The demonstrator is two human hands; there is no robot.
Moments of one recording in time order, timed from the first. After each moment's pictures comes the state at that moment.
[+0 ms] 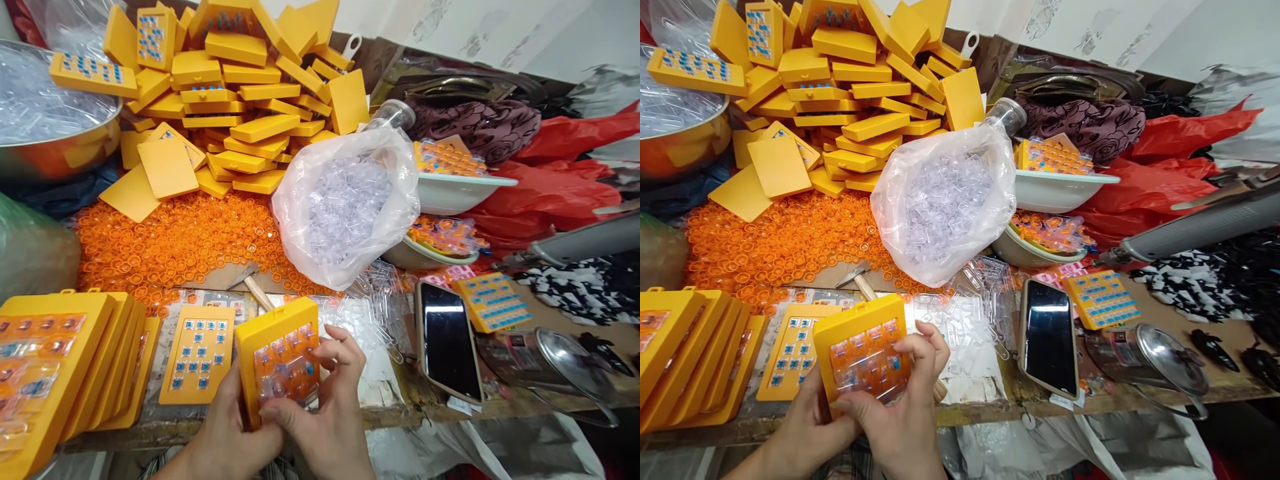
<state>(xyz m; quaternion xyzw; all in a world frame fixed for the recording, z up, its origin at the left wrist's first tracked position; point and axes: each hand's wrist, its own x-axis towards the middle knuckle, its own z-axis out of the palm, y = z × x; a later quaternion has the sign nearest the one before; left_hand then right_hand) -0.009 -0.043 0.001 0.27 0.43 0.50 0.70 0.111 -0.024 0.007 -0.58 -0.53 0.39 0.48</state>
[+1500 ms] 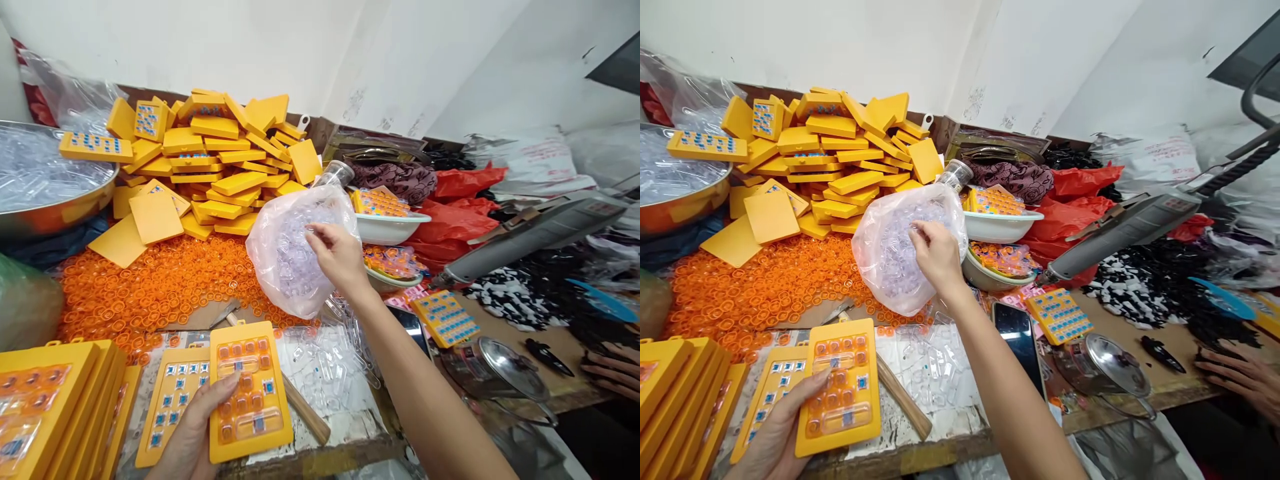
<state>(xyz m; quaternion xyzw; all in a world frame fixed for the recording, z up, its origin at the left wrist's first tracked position) -0.019 -0.009 0.023 -0.06 0.41 0.47 0.78 0.160 0.169 0.104 -0.56 -0.75 0.07 0.35</state>
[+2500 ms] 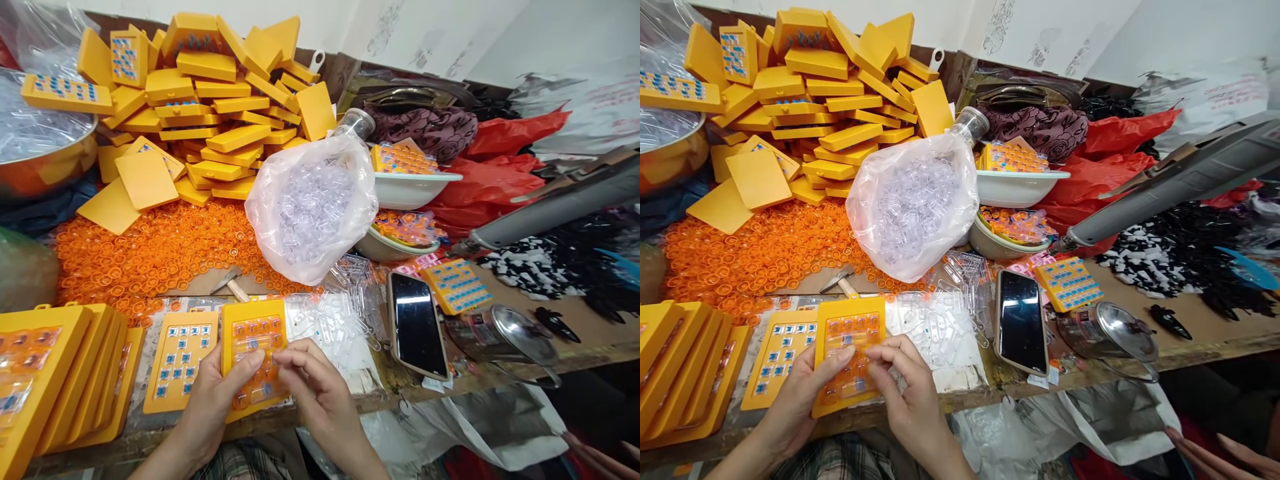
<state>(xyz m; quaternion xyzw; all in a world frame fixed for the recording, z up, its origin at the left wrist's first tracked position) -0.003 -0.021 0.003 0.10 0.45 0.50 0.74 0.152 -0.017 0.006 -0.50 -0.60 0.49 0.38</state>
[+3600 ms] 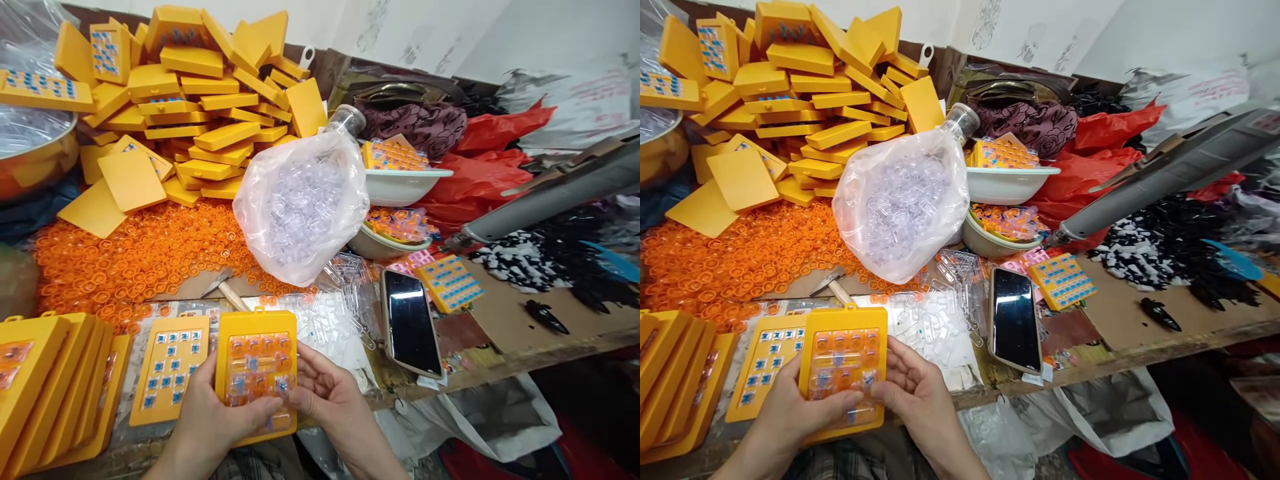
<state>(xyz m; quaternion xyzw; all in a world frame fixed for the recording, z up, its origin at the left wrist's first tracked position) 0.002 -0.026 0.011 0.28 0.62 0.41 0.61 0.165 -0.015 0.013 -0.48 -0.31 0.72 0.39</state>
